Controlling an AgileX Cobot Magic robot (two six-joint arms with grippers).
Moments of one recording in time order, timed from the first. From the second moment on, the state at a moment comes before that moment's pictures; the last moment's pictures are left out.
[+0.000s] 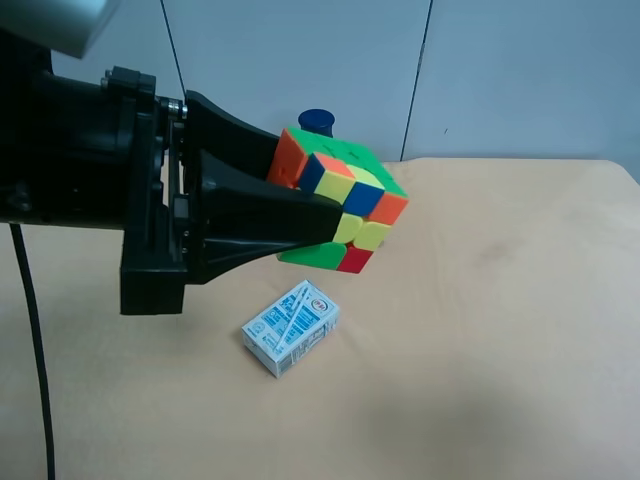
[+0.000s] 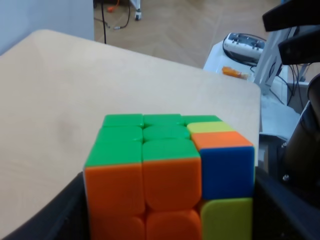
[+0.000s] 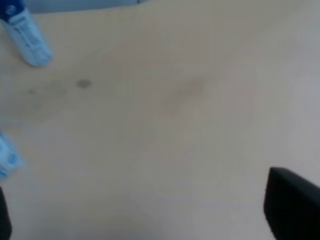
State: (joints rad) left arm -0.74 1.11 -0.70 -1.54 0.42 1.67; right arm 0.09 0.03 -0.52 0.13 1.04 0.04
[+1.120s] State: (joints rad) left arm -0.74 1.12 -0.70 -1.71 0.44 1.92; right arm 0.09 0.99 -0.55 1.69 1.12 -0.85
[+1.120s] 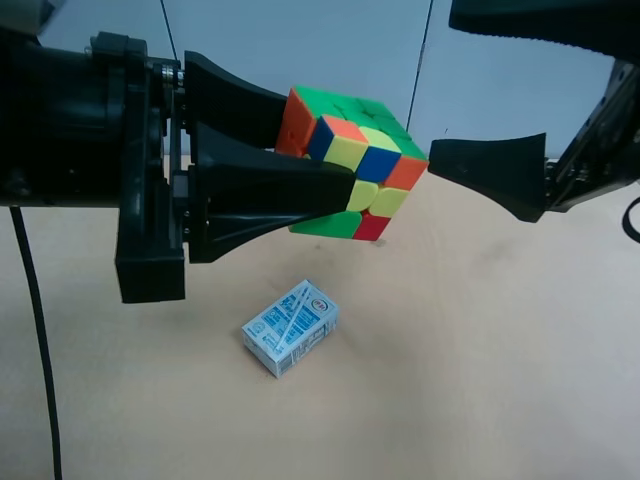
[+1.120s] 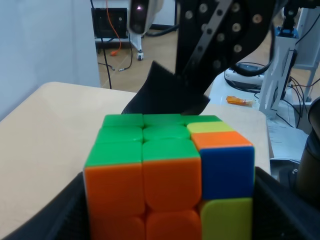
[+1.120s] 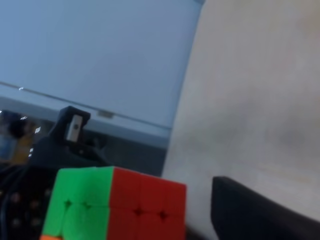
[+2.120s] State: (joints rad) left arm -0.74 1.12 -0.70 -1.72 0.47 1.94; right arm 0.23 1.19 -0.55 1.73 1.19 -0.91
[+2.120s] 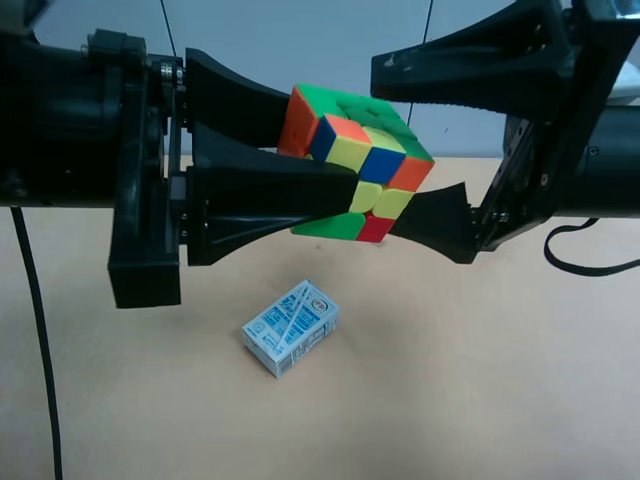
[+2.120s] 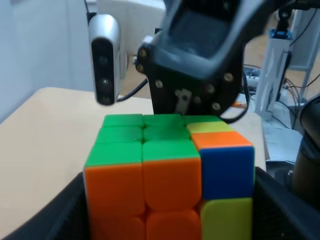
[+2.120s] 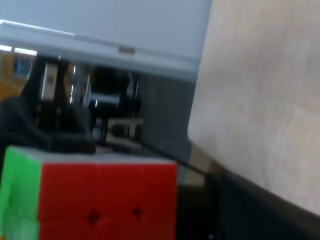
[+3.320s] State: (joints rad) left arm -0.74 1.12 -0.70 -1.72 0.60 1.94; right arm 0.33 1.19 -0.55 1.73 1.20 -0.88
